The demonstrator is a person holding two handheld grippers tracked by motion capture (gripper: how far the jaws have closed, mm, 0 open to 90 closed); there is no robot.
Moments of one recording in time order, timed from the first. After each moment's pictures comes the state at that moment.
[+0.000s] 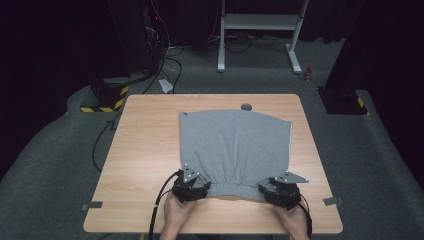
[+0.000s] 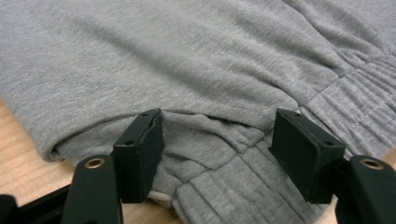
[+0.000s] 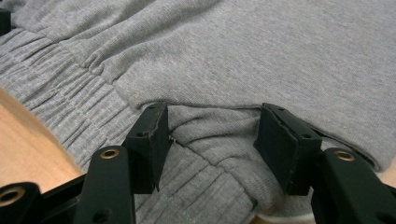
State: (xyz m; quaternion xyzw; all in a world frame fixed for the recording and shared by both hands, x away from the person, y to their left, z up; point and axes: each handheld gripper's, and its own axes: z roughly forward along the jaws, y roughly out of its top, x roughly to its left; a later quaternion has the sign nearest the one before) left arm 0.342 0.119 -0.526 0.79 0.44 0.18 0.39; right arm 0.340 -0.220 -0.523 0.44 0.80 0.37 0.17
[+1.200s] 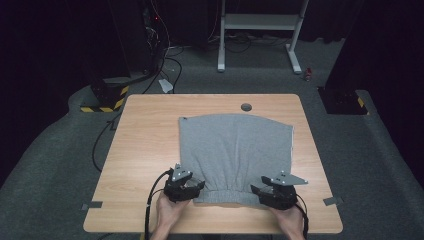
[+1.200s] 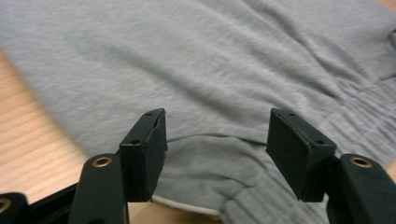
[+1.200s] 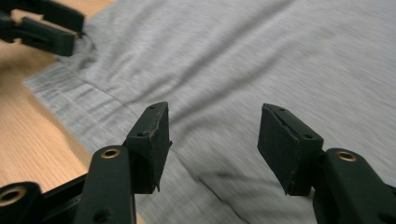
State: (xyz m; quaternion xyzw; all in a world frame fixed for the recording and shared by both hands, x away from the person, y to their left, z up) left arm 0.341 0.146 -0.508 0.78 0.45 0.15 0.41; right arm 0.328 -0.197 -0.494 0.39 0.80 0.43 0.15
